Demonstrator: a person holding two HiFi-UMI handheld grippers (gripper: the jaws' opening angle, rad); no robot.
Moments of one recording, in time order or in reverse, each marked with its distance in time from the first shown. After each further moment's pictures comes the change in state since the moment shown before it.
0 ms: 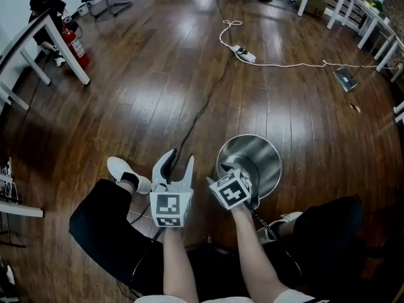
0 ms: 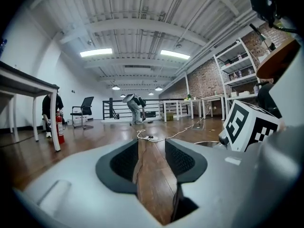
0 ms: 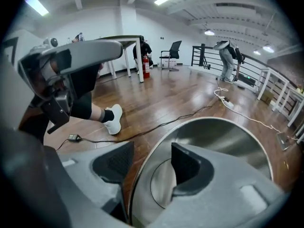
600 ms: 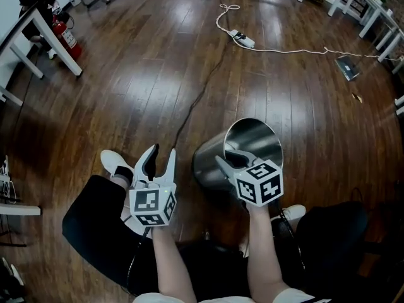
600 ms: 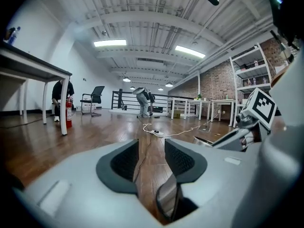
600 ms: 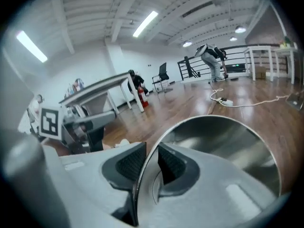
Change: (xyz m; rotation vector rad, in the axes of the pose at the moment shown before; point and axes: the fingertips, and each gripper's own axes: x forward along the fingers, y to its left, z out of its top) left arm -0.004 0.032 -0.013 -0.158 0.079 0.063; right arm -0.057 -0.033 0.039 0.274 -0.319 0.148
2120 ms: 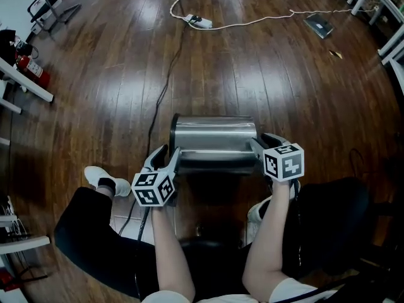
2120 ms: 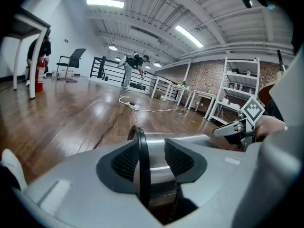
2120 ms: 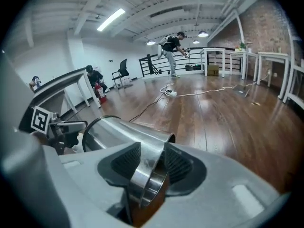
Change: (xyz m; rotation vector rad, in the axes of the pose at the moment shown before) left arm 0.079 -0.098 -0.120 -0.123 0.308 -0.277; right arm -0.123 -0.199 -0.097 0.190 0.062 -0.442
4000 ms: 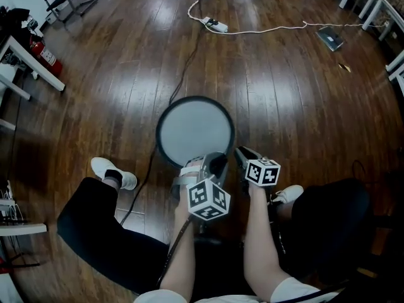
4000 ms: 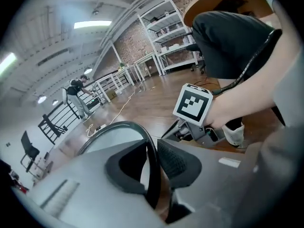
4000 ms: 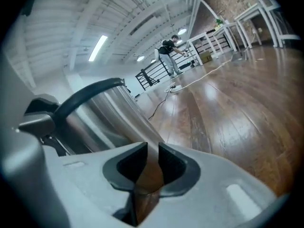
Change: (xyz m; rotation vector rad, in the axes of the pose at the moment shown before) left arm 0.006 -0.140 -0.038 0.988 0.188 -0.174; right arm 0.102 0.053 -0.066 0.278 -0.184 0.200
